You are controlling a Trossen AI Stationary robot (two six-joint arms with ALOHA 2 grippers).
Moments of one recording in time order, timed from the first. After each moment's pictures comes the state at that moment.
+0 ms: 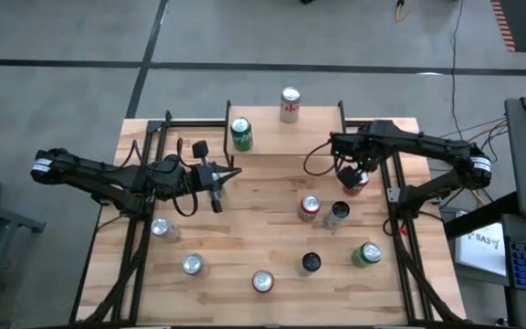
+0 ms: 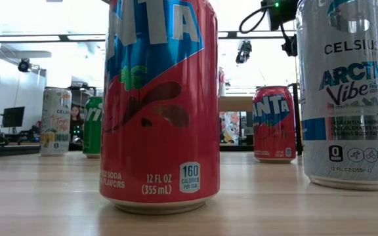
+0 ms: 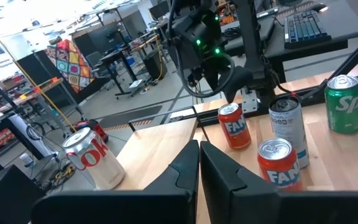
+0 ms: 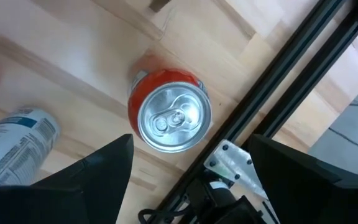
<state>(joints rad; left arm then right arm) -0.16 1.05 0.82 0.13 -0.49 0.34 -0.33 1.36 1.23 -1.55 0.14 0.60</state>
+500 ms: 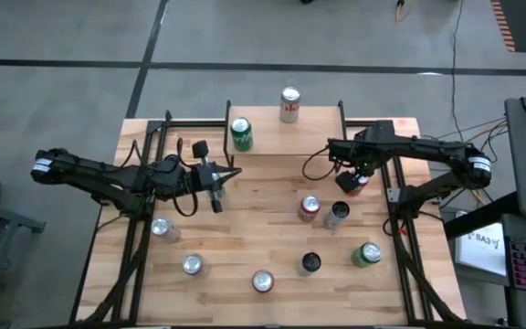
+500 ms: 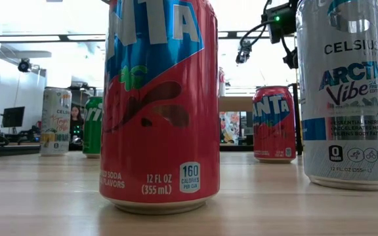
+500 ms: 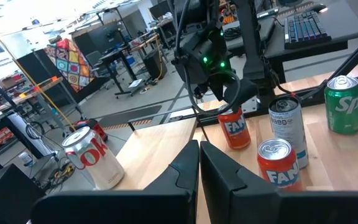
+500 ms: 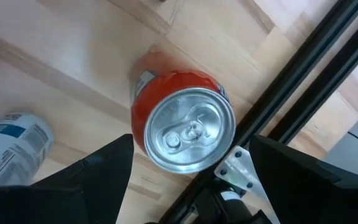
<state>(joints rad) -0.16 1.05 0.82 0.13 -0.49 0.33 -0.34 1.36 1.11 -1.44 0.13 0.60</state>
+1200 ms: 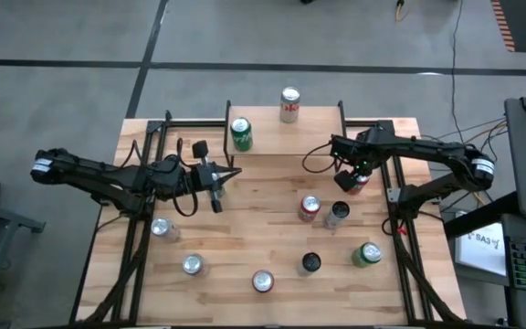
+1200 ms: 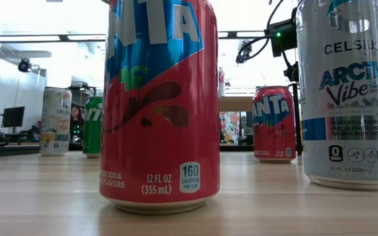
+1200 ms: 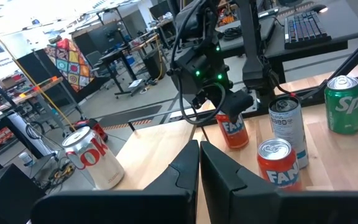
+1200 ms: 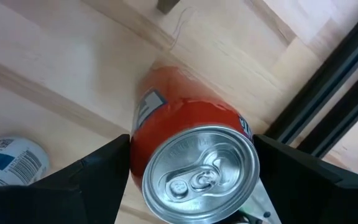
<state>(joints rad) -0.16 1.05 0.82 0.13 -0.49 0.33 -0.43 1.36 0.98 -1.25 0.09 0.52</state>
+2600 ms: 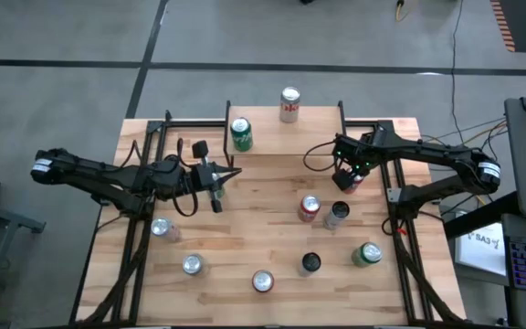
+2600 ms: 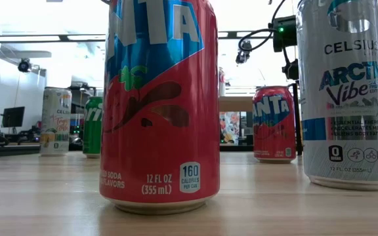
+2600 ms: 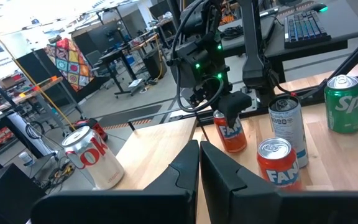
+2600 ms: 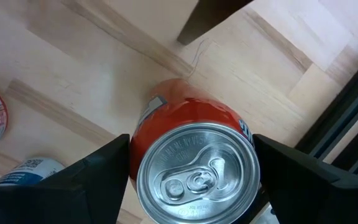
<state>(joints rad) -0.16 1.05 0.82 0.12 -0.49 0.33 -0.43 1.36 0.93 -1.14 0.08 0.52</state>
